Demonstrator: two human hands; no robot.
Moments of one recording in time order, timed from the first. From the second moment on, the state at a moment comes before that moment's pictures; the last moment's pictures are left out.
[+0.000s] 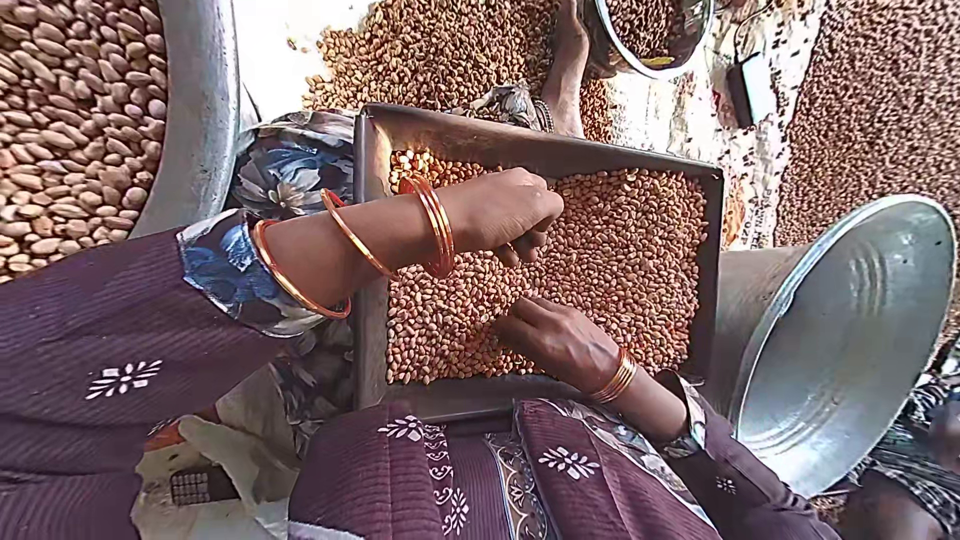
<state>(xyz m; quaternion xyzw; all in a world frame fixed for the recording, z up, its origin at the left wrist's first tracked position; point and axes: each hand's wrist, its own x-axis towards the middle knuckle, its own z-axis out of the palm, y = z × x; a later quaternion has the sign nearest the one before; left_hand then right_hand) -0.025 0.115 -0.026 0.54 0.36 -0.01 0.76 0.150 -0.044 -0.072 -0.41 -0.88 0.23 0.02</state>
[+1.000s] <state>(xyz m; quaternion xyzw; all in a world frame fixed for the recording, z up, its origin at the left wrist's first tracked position) -0.025 0.120 -0.020 0.47 0.41 0.05 0.78 0.126 -0.035 -0.041 -0.66 -0.65 0.34 -0.15</state>
